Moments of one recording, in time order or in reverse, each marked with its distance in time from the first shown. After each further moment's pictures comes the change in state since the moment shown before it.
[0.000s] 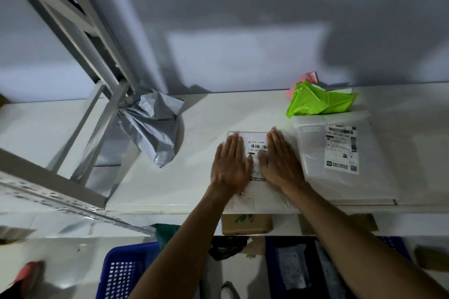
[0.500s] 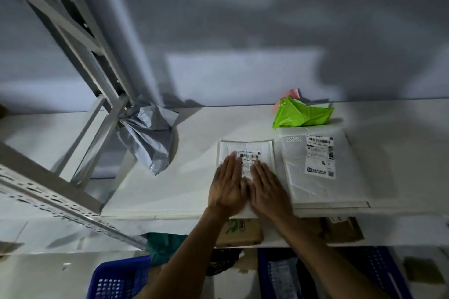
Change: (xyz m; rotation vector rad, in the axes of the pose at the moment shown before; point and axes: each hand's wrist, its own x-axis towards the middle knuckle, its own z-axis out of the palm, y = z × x) left_hand -0.037 0.026 0.007 -0.116 0.086 0.053; right_hand -0.075 -0.010 -0.011 -0.012 0.045 -0.146
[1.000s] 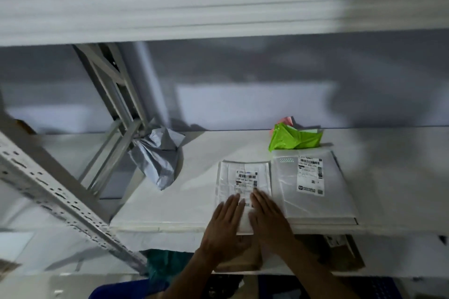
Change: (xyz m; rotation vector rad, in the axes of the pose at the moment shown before) left_hand -0.069 0.005 -0.004 0.112 -0.107 0.171; right_hand -0.027 0.001 -0.035 0.067 -0.207 -0.001
